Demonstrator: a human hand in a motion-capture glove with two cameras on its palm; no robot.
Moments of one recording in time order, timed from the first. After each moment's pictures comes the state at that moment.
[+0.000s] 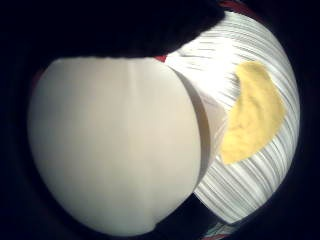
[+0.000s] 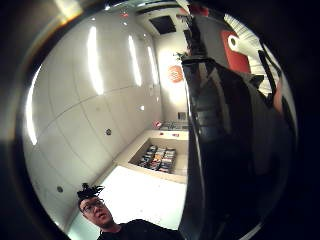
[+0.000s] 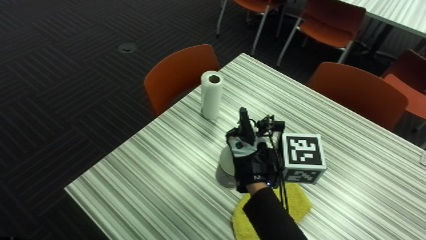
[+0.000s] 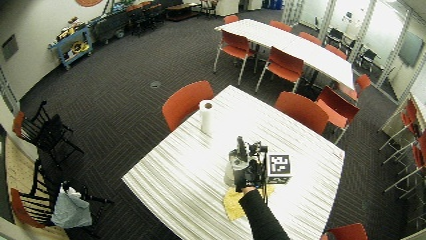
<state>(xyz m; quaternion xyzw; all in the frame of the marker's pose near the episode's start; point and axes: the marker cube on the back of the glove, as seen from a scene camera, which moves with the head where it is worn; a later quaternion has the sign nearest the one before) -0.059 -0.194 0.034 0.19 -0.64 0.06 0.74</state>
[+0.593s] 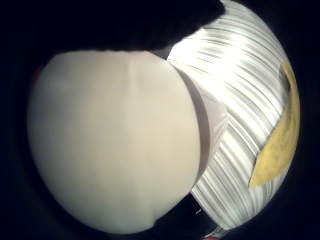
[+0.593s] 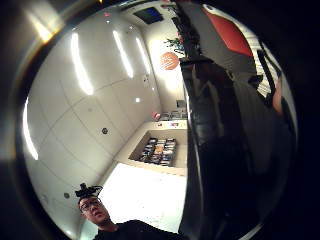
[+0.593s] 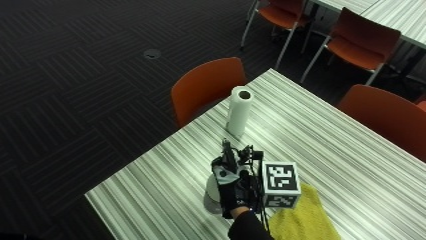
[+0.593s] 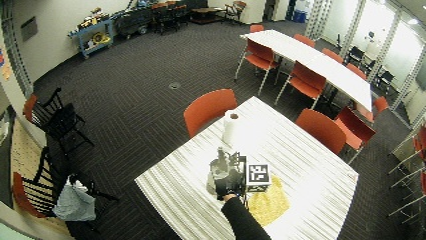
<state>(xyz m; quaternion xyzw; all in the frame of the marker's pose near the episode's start) -0.081 -0.195 0.128 0.15 -0.65 0.08 0.74</state>
